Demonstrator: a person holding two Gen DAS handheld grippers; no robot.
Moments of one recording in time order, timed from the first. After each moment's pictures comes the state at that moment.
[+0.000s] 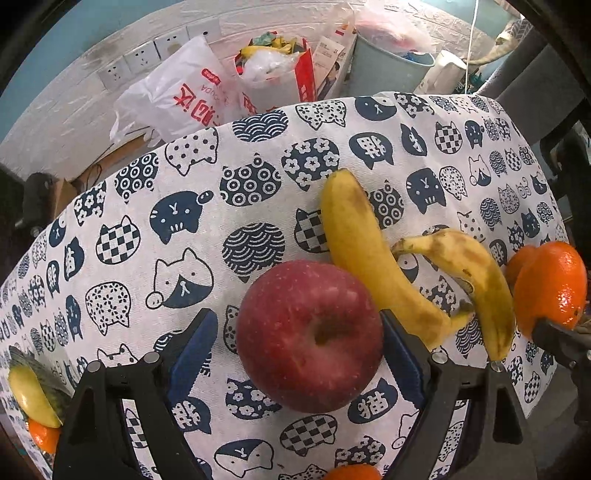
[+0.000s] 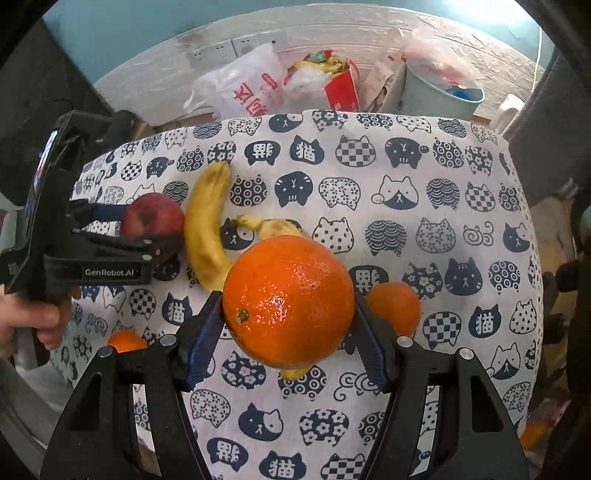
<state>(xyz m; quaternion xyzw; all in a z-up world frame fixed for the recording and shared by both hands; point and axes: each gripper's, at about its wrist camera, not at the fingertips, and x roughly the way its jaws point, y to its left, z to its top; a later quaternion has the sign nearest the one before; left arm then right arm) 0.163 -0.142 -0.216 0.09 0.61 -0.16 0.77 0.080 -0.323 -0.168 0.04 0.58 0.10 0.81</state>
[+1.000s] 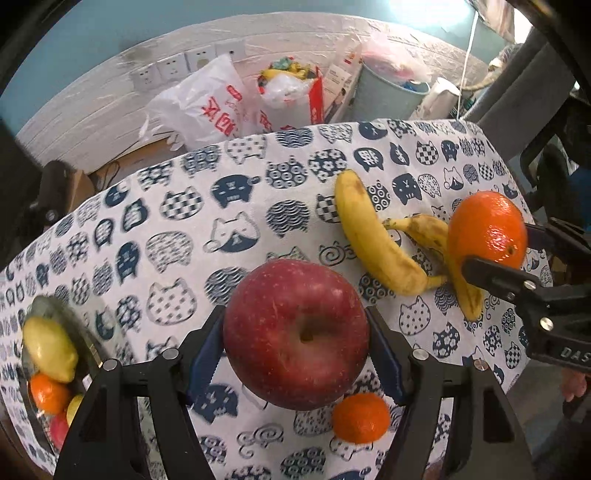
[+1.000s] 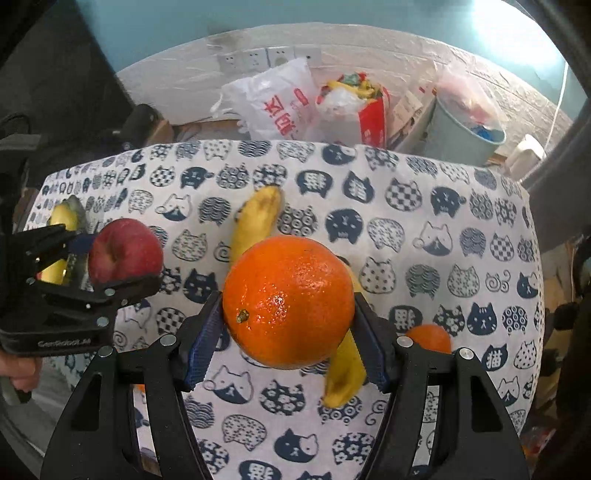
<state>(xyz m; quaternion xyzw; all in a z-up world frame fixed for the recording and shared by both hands) 0.113 -0.091 -0.163 0.06 0.58 -0.15 0.80 0.091 -0.266 -0.146 -0.01 0.55 0.13 0.83</state>
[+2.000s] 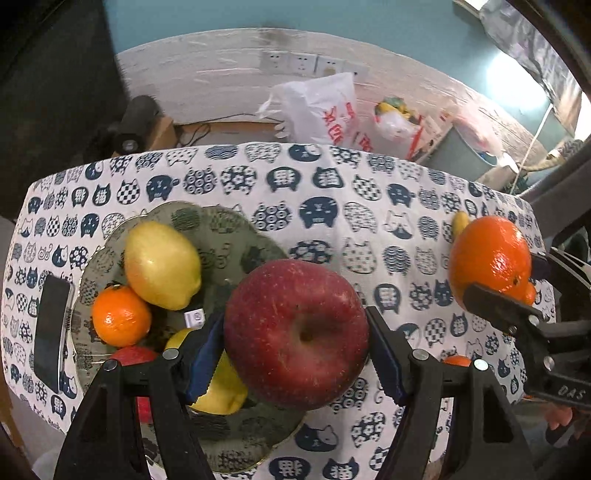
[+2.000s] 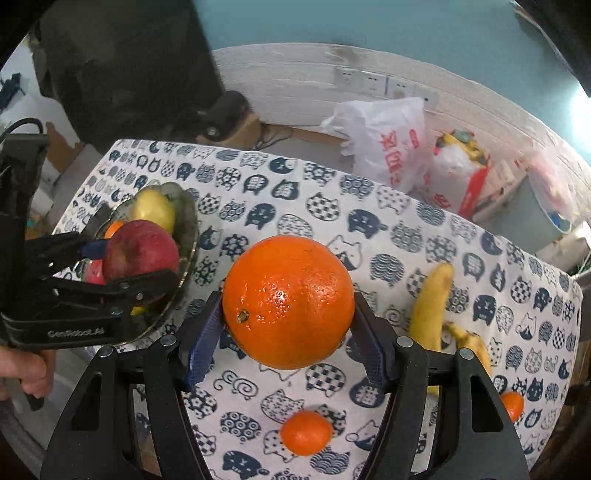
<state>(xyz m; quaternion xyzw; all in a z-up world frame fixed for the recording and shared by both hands) 0.085 0.077 -0.146 -0.05 0.57 -0.03 0.82 0.089 -0.106 -0.122 -0.06 0.52 0.26 0.81</state>
